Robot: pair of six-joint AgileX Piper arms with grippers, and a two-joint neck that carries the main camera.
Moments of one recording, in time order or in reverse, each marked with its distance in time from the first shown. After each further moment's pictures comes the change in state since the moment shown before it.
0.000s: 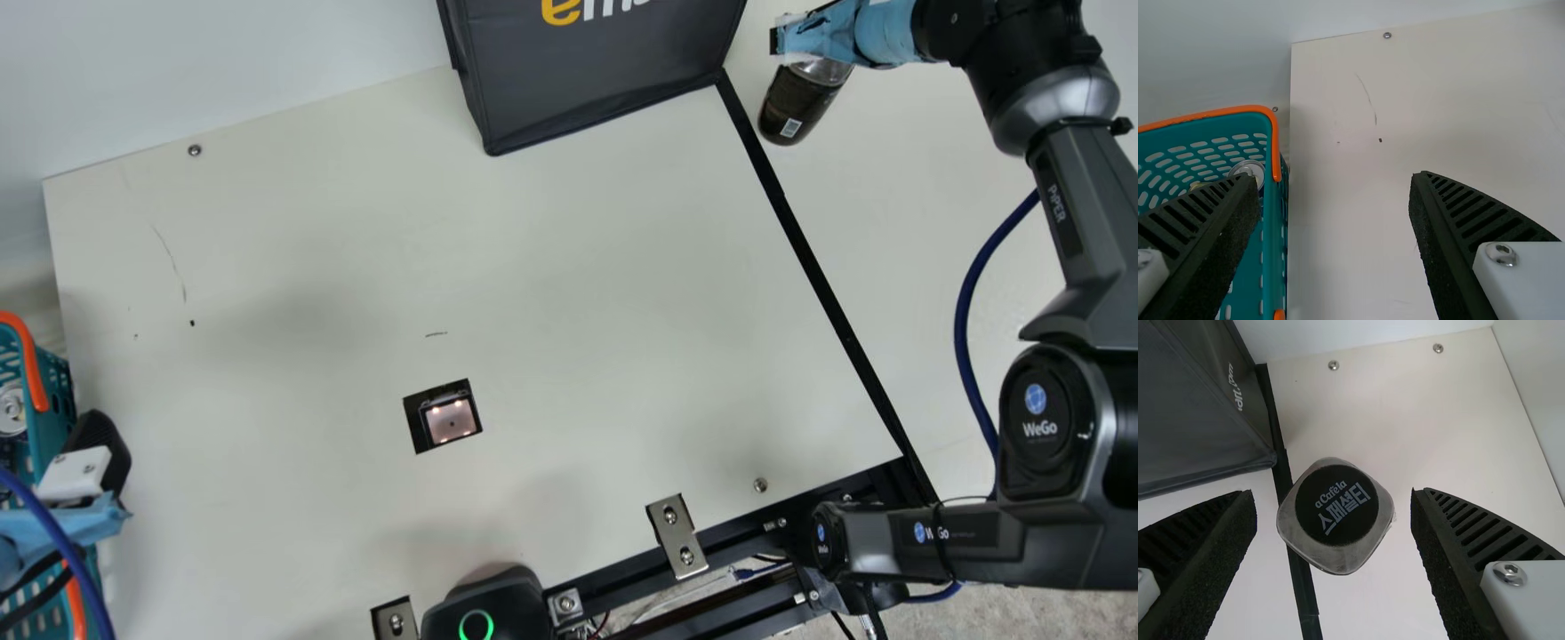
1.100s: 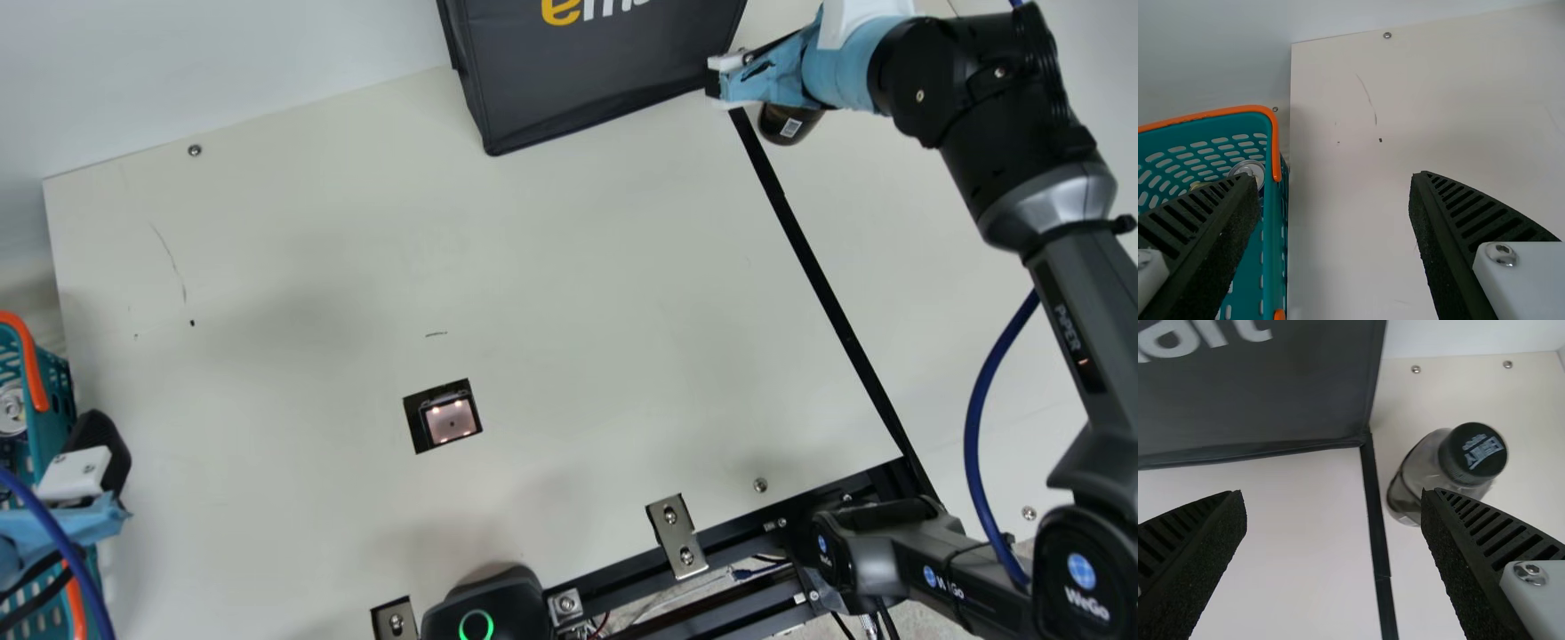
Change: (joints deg) left arm 0.0 0.0 0.0 0.0 0.0 0.0; right arm 11.5 -13.1 10.1 -1.6 -0.2 4.7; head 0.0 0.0
